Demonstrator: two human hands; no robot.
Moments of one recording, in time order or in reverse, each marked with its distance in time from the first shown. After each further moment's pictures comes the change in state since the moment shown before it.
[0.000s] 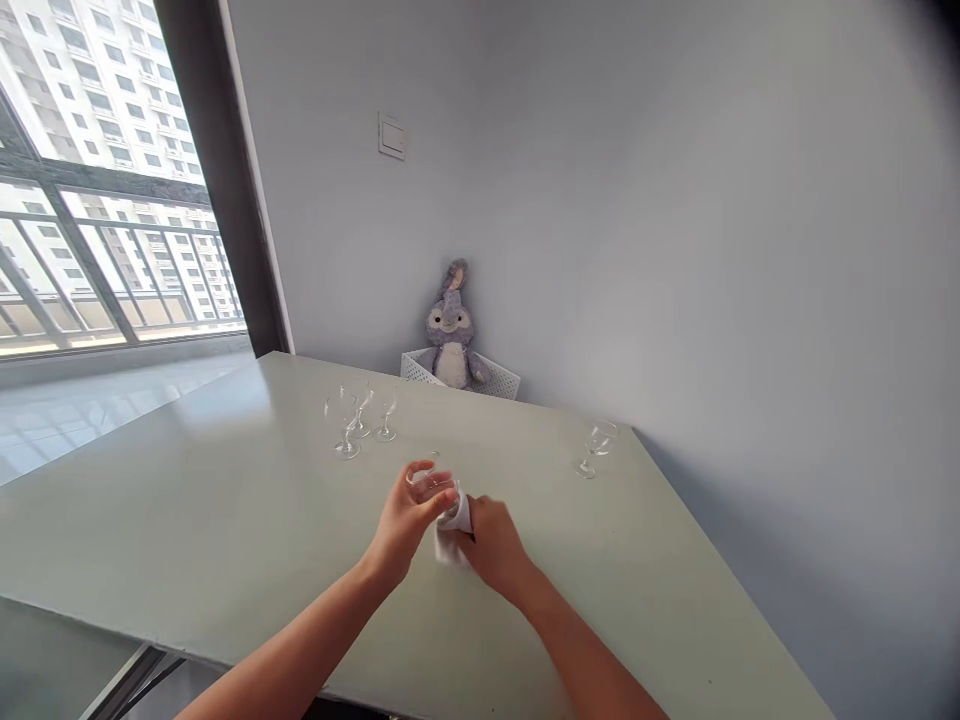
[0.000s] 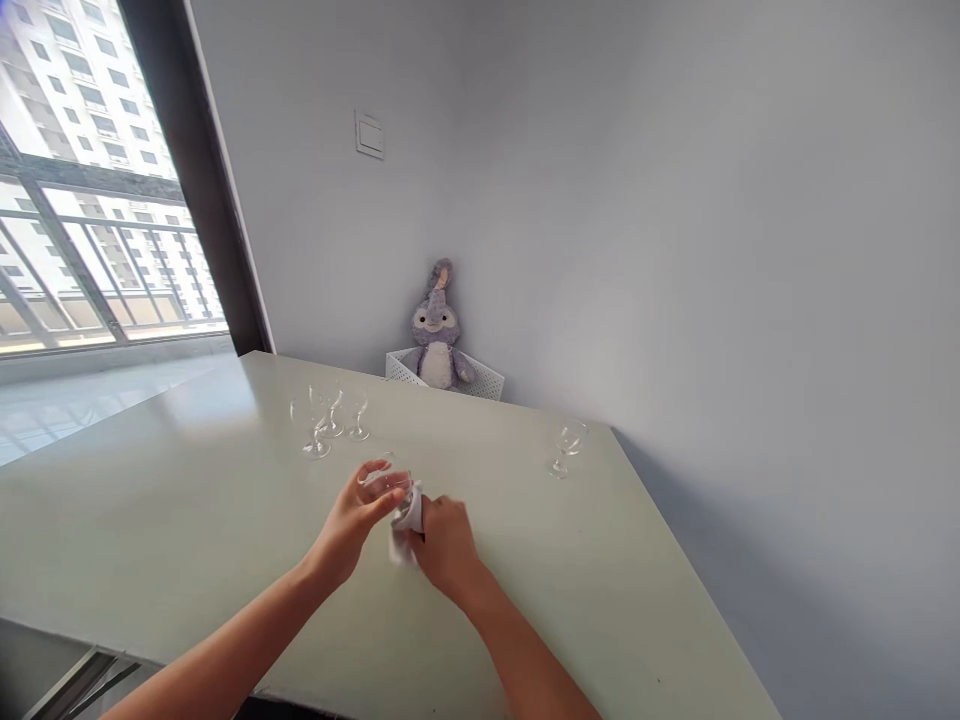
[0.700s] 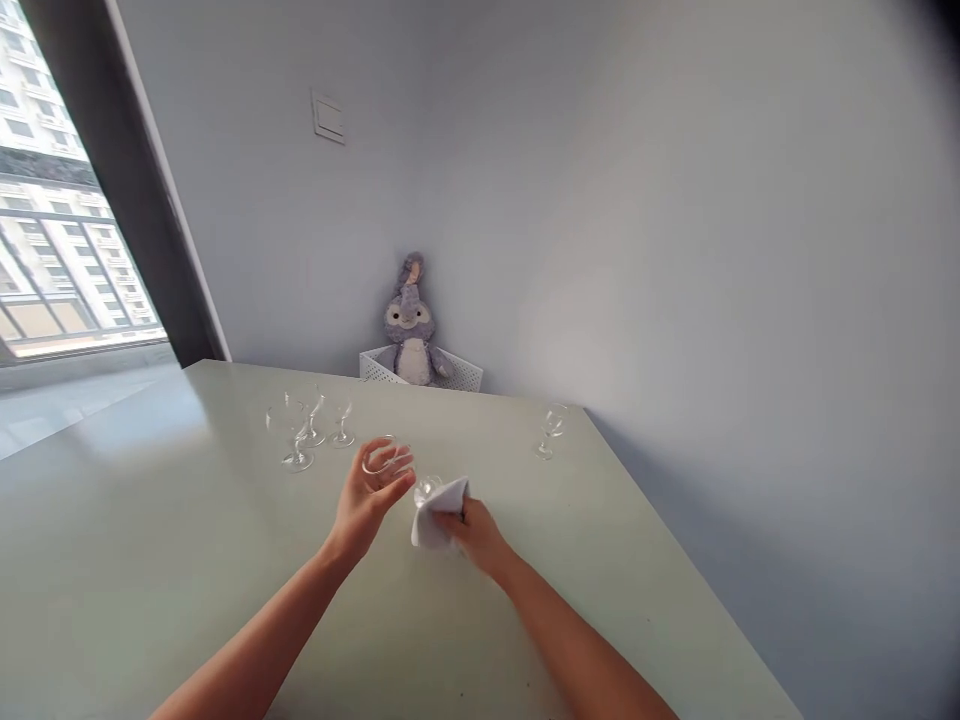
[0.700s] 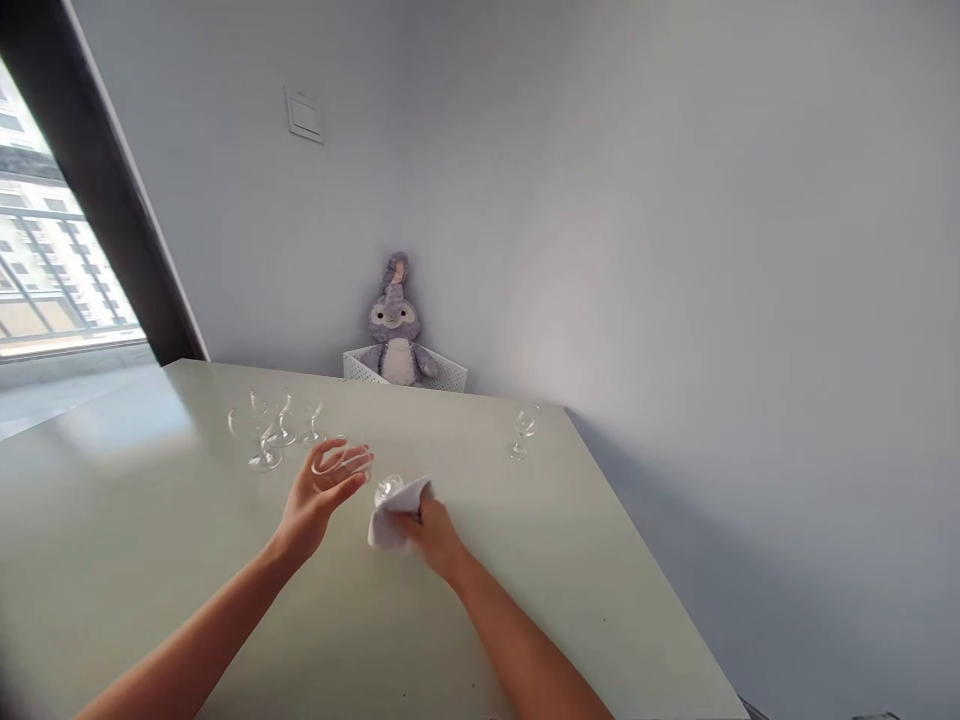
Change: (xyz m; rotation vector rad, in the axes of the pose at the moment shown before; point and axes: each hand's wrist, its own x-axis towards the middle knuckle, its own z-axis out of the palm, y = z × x) left_hand 0.028 0.003 -0.002 -0.054 -0.056 0.228; right_hand -0.006 0.046 -0.004 0.364 -0.026 0.135
